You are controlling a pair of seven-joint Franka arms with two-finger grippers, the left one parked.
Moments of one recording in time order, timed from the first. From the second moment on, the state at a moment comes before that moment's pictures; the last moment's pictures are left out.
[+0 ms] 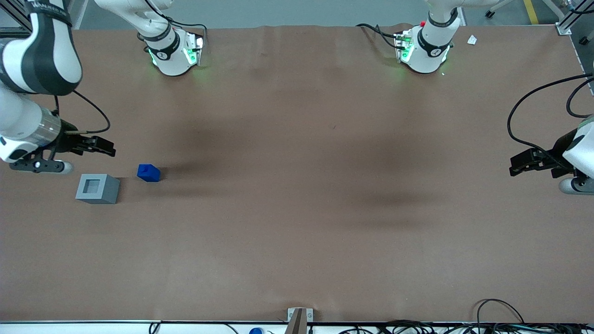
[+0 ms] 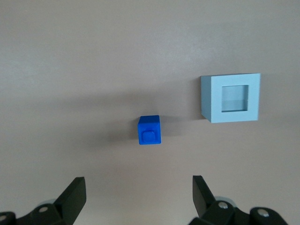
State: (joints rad) arm 0.01 0.04 -0.06 -1.97 0.03 1.92 0.01
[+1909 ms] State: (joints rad) arm 0.02 0.30 -0.05 -2.26 0.02 2.48 -0.05
